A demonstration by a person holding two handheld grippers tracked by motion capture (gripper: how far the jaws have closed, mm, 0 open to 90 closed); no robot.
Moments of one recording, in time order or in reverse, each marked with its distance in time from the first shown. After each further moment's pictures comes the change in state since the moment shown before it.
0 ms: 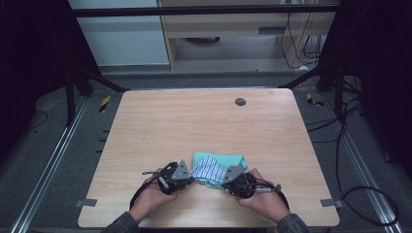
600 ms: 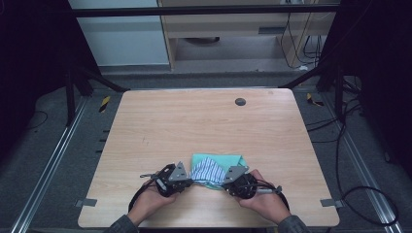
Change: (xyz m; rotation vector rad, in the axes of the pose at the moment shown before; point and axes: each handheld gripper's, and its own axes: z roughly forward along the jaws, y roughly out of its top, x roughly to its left) left arm -0.003 -0.007 -0.005 -0.031 -0.025 -0.061; right arm 0.001 -0.003 -0.002 -0.018 0.000 0.025
